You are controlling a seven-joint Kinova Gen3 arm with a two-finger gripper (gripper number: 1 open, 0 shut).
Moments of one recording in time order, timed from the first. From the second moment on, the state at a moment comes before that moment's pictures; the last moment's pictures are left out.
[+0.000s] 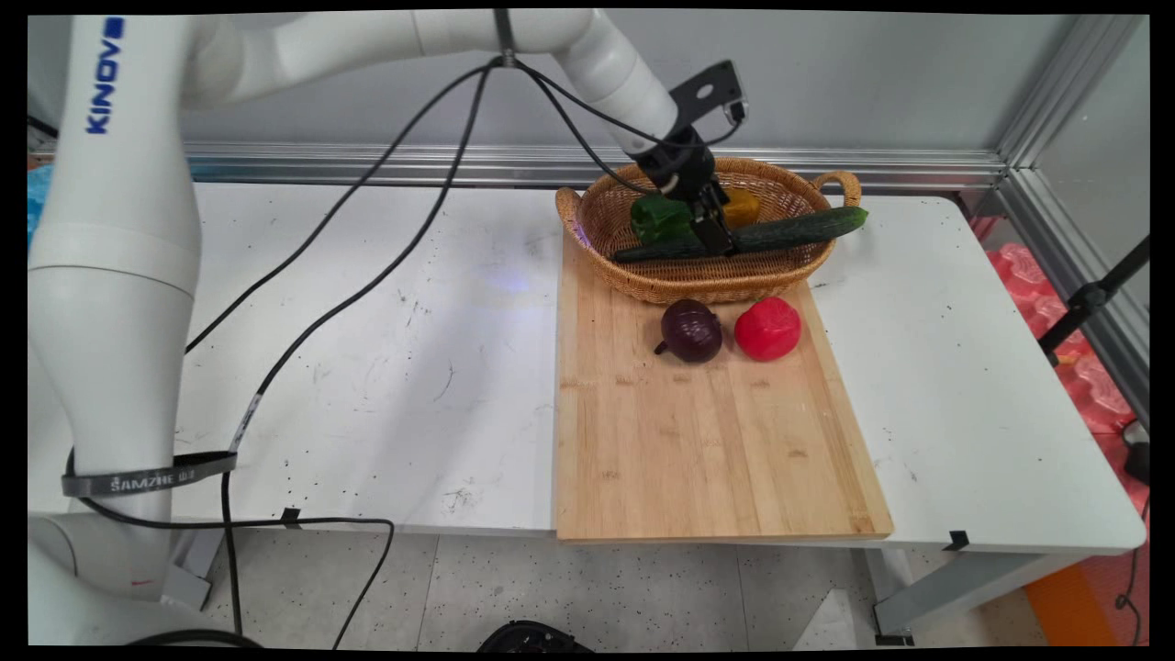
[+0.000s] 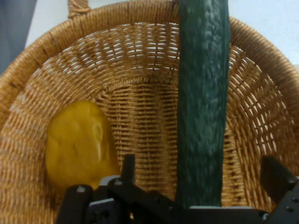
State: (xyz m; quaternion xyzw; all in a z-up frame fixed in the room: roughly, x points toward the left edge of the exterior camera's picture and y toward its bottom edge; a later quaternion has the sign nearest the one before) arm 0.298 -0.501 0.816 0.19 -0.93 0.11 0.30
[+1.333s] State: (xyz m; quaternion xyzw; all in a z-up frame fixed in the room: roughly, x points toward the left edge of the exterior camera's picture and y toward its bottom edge) arm 0.284 -0.516 0.843 0.13 -0.94 0.10 0.31
